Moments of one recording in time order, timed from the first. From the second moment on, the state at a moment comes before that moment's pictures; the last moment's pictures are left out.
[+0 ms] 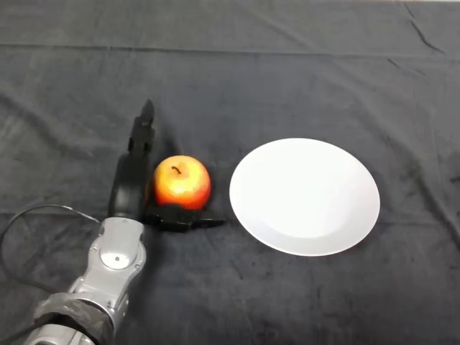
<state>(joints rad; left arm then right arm) -0.61 0.18 -0.31 1.07 -0.09 -0.56 0.25 -0.69 -0.49 -0.82 1.21 0.78 0.45 0.49</state>
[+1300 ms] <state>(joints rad) -0.60 0.22 -0.58 0.56 0.01 -0.34 0.39 -0.69 -0.49 -0.82 1.21 0.78 0.45 0.49</state>
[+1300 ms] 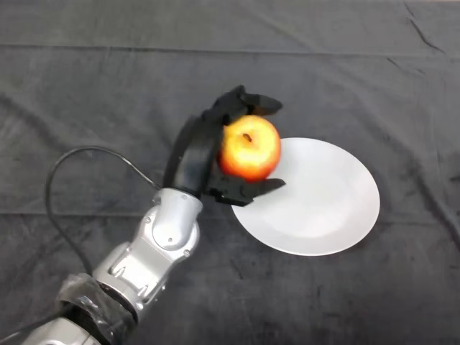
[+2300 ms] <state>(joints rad) -0.71 0.14 -0.85 0.75 -0.13 -0.34 0.43 -0.69 -0.49 -0.82 1.21 0.78 0.45 0.49</state>
